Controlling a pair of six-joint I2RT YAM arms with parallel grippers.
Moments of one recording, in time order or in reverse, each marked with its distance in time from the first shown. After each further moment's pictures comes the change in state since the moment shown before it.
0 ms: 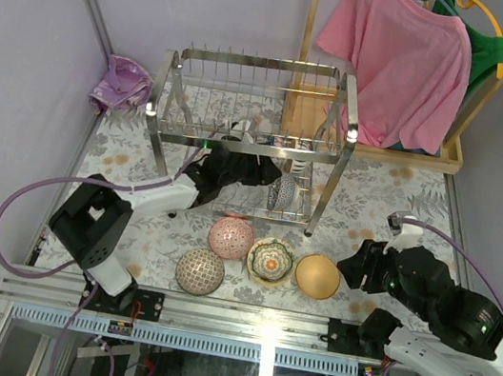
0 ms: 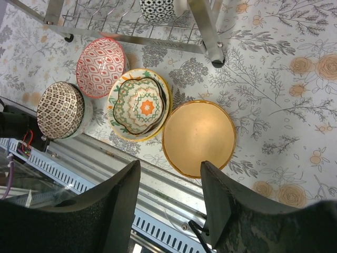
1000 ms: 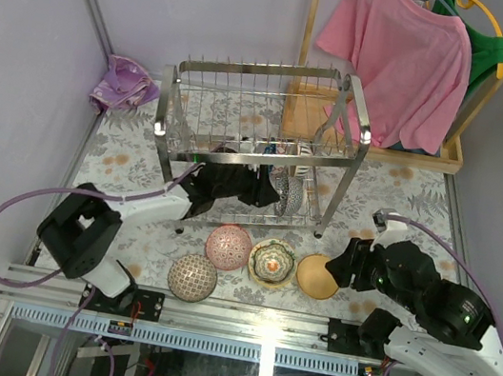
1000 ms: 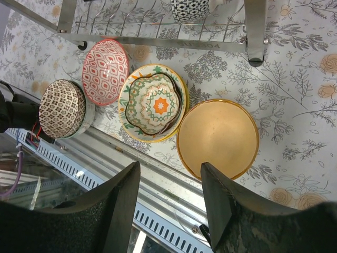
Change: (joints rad) left arm -0.067 -0.129 -0.121 -0.100 0.095 0.151; right arm 0.000 0.035 -0.056 0.081 -0.073 0.005
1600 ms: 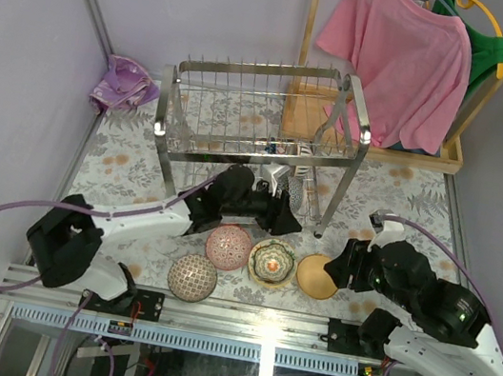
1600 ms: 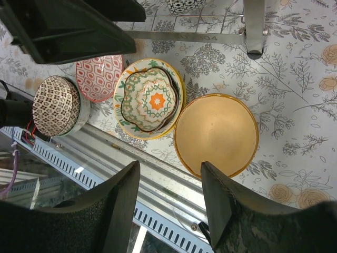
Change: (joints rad) left arm -0.182 -0.028 0.012 0.080 0.206 0.043; right arm 0.000 0.005 -0.025 0.001 -0.005 0.013
